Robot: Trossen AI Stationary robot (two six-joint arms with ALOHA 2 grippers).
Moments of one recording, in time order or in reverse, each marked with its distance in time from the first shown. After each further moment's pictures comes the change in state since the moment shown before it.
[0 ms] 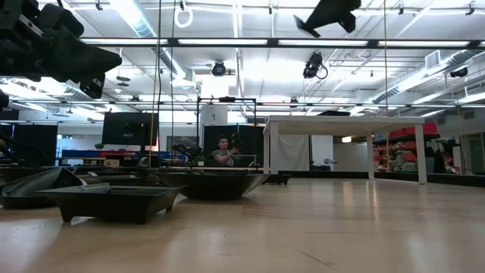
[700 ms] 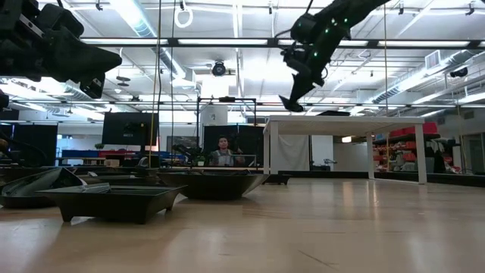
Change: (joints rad) left arm 0.000 0.000 0.000 0.000 0.000 0.000; right arm -0.478 0.487 0.222 -0.032 -0.175 -0.397
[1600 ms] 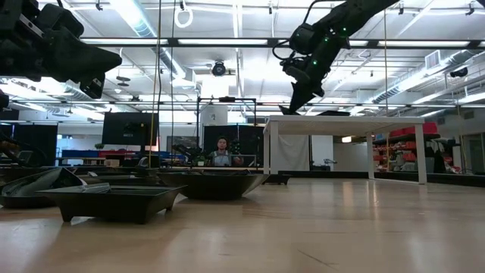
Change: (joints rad) left arm 0.000 0.000 0.000 -0.001 0.000 0.000; right arm -0.002 0.010 -0.074 0.050 -0.053 0.046
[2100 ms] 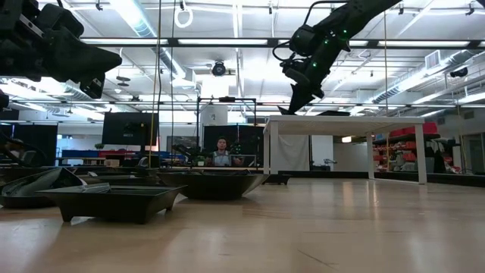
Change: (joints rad) left arm 0.000 0.000 0.000 0.000 0.000 0.000; right arm 0.000 0.000 -0.013 0.023 0.000 0.003
